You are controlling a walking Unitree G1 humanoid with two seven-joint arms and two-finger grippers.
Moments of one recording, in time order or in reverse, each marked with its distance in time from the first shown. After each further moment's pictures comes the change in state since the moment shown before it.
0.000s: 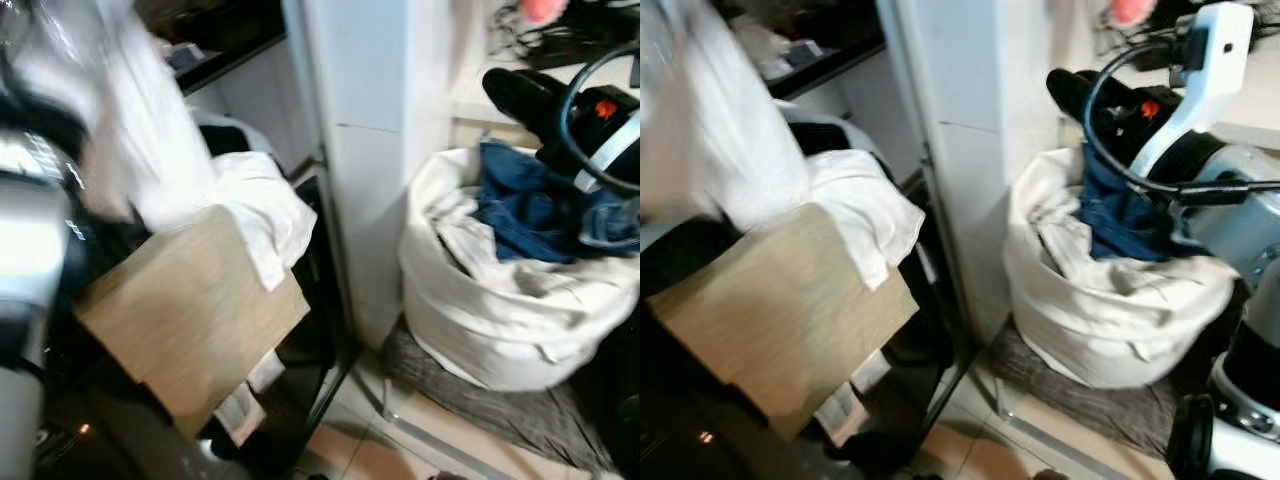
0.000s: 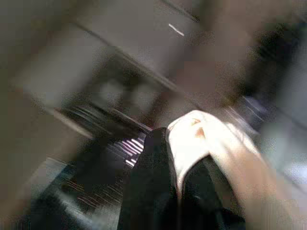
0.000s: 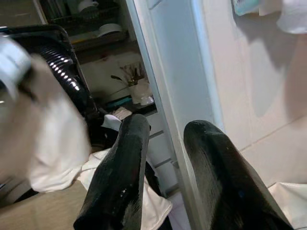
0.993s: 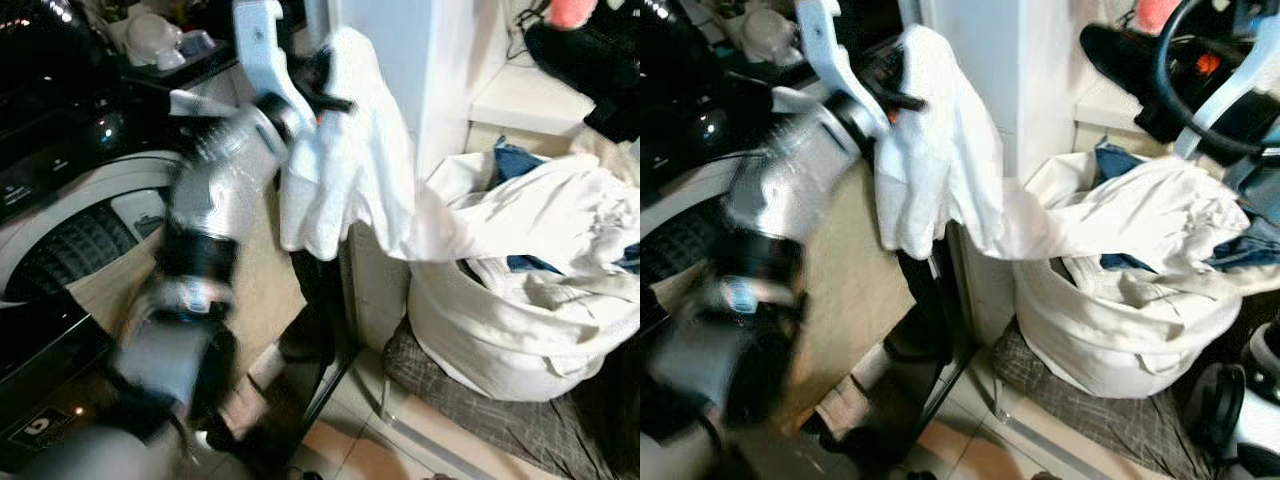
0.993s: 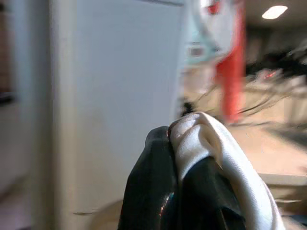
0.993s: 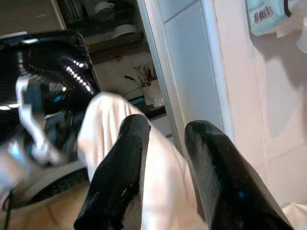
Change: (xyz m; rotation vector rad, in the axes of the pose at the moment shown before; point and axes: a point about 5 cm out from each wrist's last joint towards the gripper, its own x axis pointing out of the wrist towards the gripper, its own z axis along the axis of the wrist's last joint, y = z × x) left arm -0.065 -0.094 0.109 -1.166 -0.465 -0.796; right arm -0.013 -0.013 0.029 0.018 -0.013 0.021
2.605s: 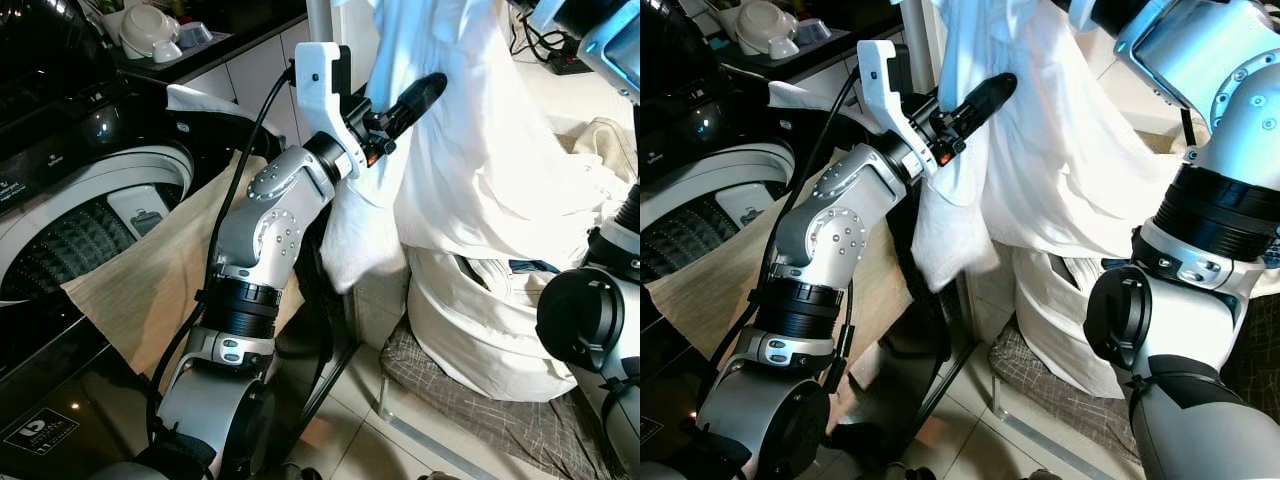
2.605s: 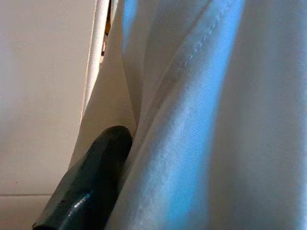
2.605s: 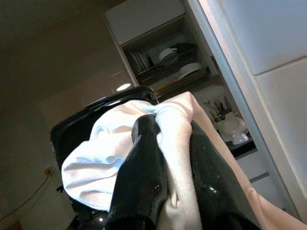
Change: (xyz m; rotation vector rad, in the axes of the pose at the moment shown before) left arm -0.010 -0.084 -0.041 -0.230 -0.031 -0.261; right arm 0.087 0.044 0.047 0.280 -0.180 0.255
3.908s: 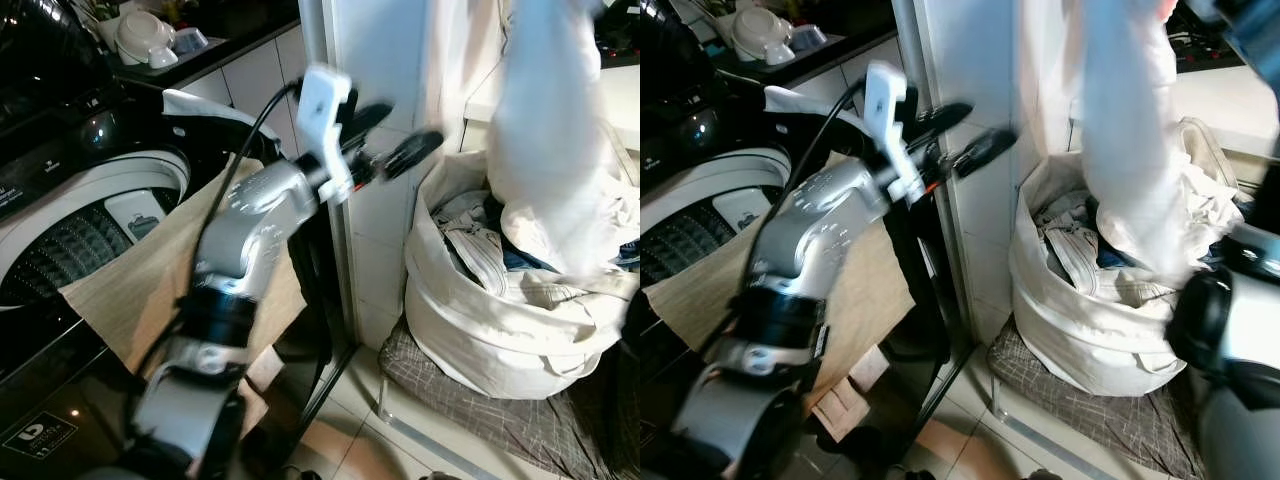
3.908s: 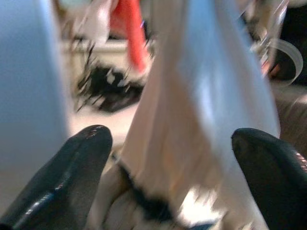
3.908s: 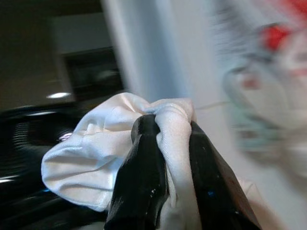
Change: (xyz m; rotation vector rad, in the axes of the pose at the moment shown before) left arm -0.009 -0.005 -0.004 0.158 0.091 -0.147; right arm -0.025 -0.044 0.042 -0.279 -0.086 -0.161
